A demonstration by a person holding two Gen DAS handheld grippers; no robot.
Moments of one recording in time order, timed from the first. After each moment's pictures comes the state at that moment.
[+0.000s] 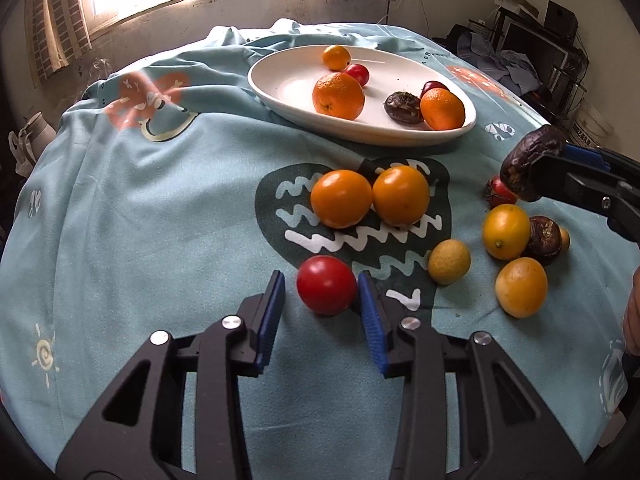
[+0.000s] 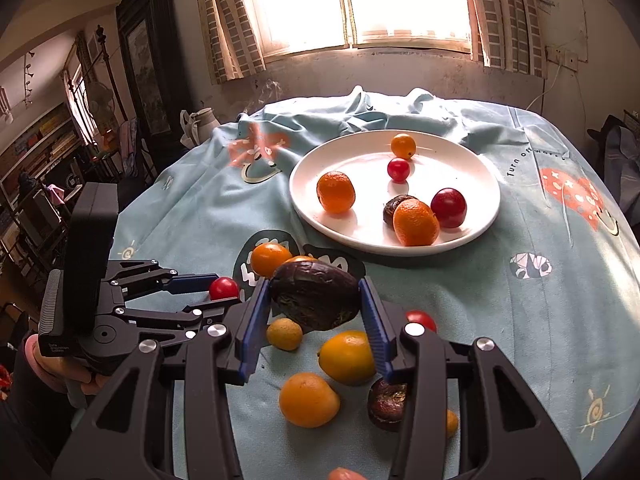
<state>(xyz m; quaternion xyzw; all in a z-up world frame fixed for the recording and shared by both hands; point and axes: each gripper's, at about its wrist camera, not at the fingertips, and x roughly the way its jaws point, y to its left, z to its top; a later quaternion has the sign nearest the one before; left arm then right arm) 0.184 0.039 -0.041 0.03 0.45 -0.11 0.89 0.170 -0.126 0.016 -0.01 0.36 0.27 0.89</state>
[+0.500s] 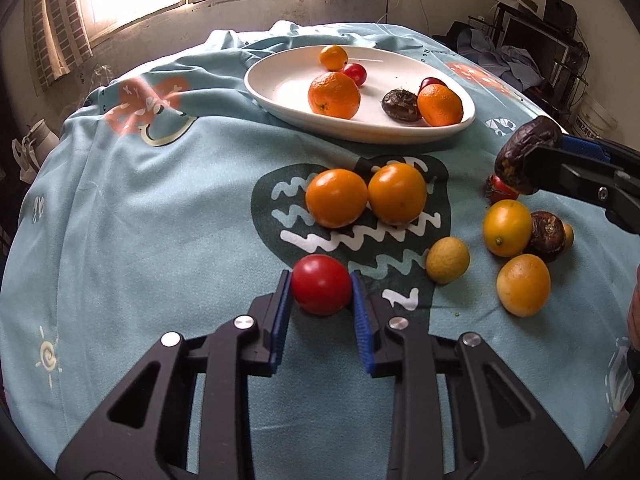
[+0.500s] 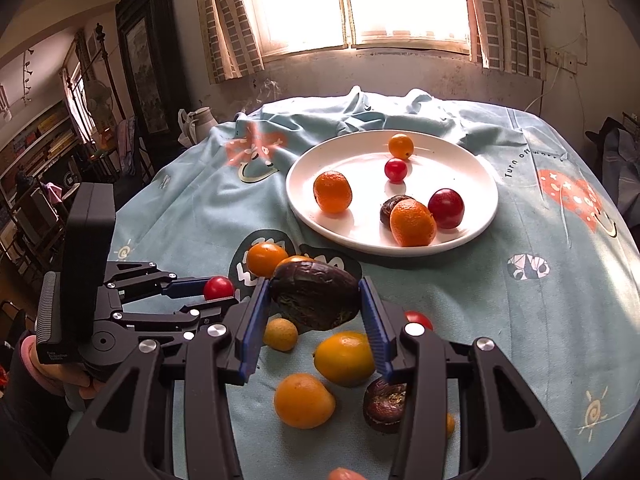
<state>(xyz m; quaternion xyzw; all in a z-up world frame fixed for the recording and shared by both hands) 0.180 0.034 -0.040 0.04 0.44 -0.10 0.89 0.171 -0.126 0.016 -0.01 0.36 0.27 0.89</state>
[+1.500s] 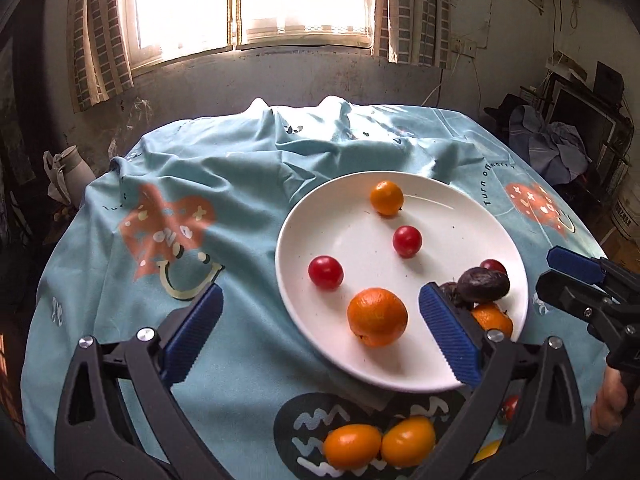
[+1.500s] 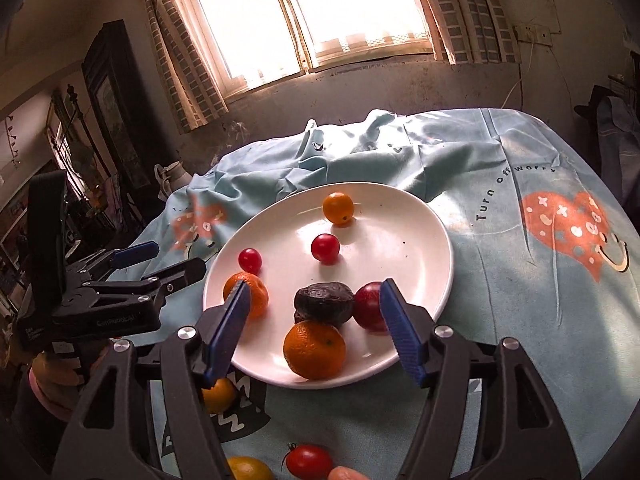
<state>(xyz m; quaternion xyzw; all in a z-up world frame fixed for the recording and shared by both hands) 0.289 0.026 0.033 0.00 0.36 -0.02 0.93 0.278 -0.179 0.030 0.07 0.34 0.25 0.90</state>
